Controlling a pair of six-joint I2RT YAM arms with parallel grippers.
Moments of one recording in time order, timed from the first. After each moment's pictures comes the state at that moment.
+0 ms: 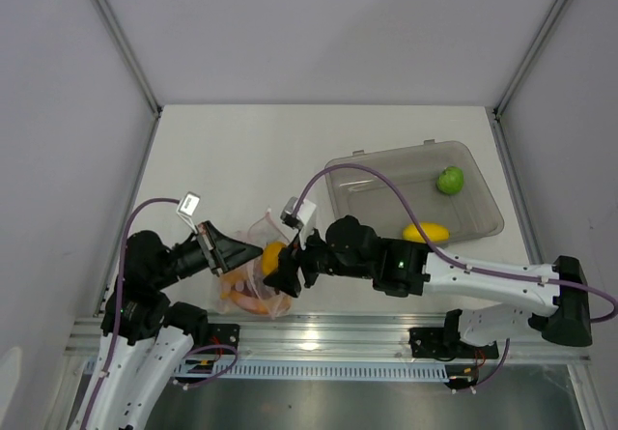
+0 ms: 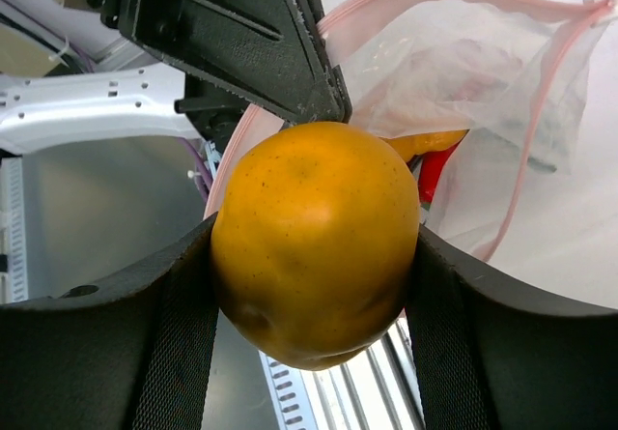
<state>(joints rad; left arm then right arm) -0.29 0.31 0.63 -0.47 0.74 -0.96 1.32 1.24 1.07 -0.13 -0.03 0.34</state>
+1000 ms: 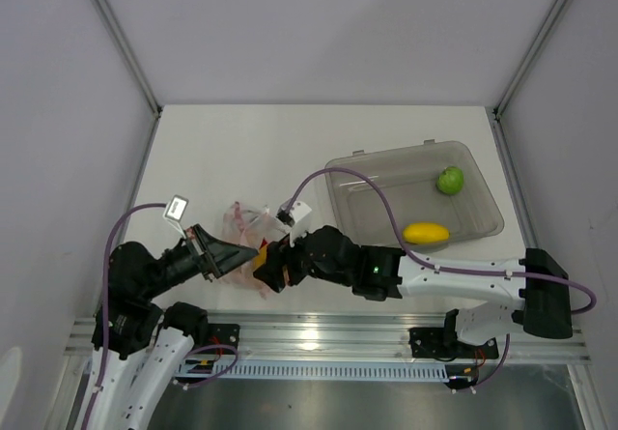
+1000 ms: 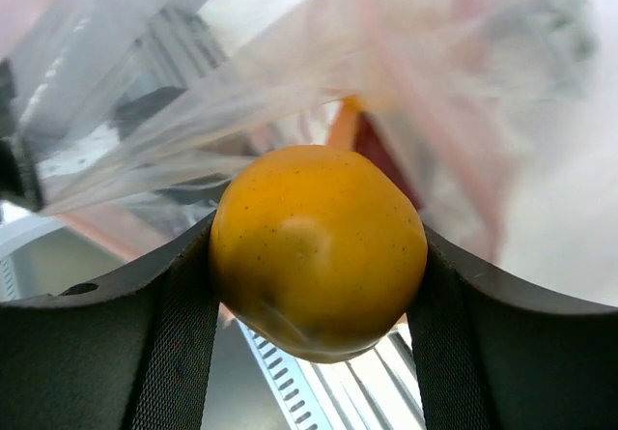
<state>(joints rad) -0.28 0.25 0.69 -0.48 0.71 -1.04 1.33 1.38 1.03 0.00 0.15 0.55</state>
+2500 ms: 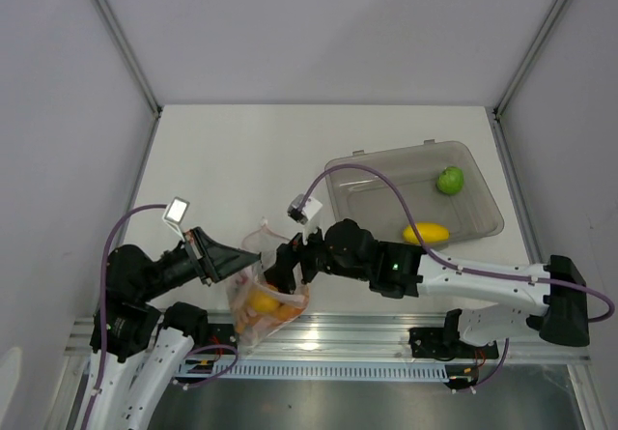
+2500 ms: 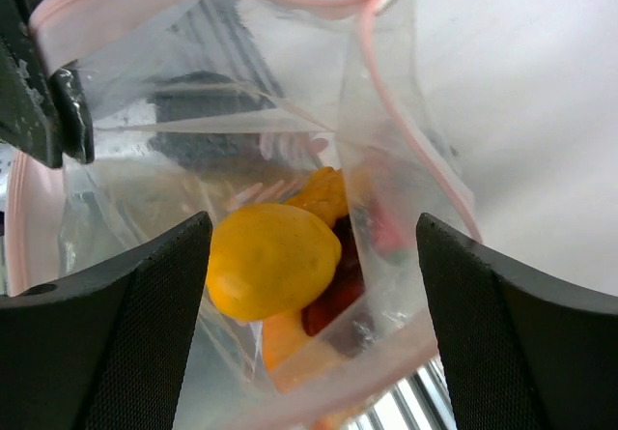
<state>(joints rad) -0.29 0.24 0.70 -0.47 0.76 -1.06 1.30 1.28 1.00 -0.01 0.04 0.47</state>
